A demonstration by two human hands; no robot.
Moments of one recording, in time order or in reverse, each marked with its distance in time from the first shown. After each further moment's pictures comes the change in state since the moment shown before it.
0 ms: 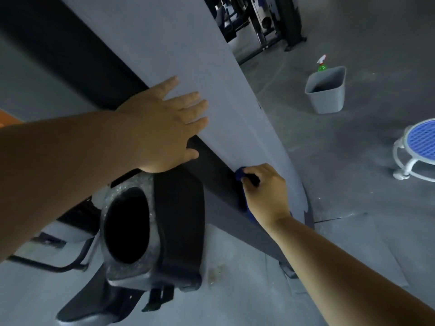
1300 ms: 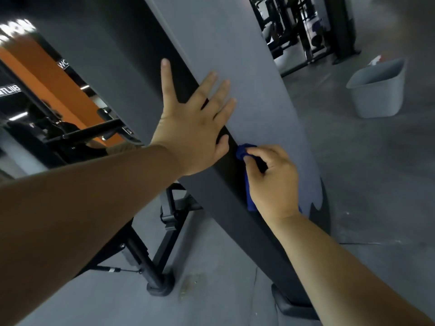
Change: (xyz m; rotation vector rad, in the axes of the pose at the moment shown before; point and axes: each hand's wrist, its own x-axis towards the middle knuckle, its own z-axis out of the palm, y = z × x) left_hand 0.134 0.340 0.015 -0.148 0.289 -0.569; right_hand -0.026 0.279 0.035 0.209 0.165 -0.460
